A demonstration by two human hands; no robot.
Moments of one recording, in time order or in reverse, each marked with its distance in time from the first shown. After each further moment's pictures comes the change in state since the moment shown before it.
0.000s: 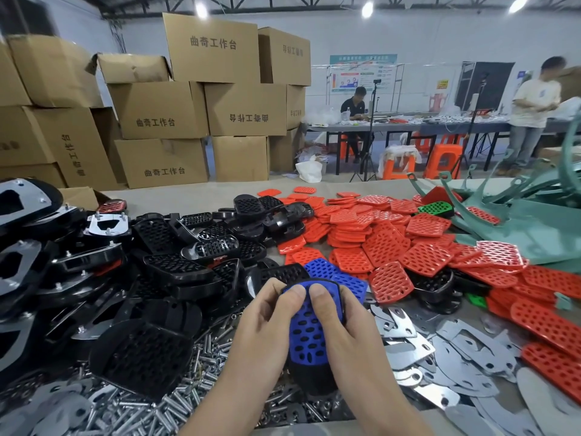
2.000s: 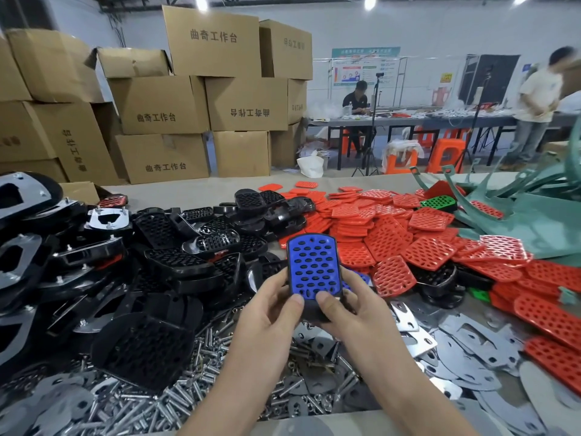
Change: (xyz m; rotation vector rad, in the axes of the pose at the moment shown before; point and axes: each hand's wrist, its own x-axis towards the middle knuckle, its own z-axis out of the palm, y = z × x) left_hand 0.001 -0.012 -0.005 0.144 0.007 0.037; right_hand 0.020 0.014 -0.019 0.124 -0.062 0.108
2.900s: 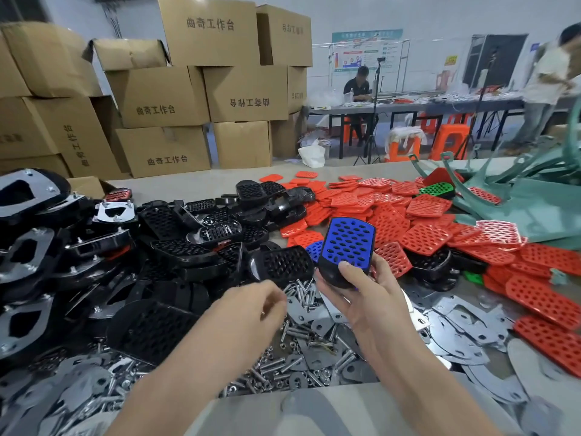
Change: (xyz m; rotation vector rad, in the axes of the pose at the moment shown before) left_hand -0.008 0.041 -0.038 1.118 -0.207 -0.025; right_hand -0.001 -0.013 -0.003 0.521 0.160 0.080
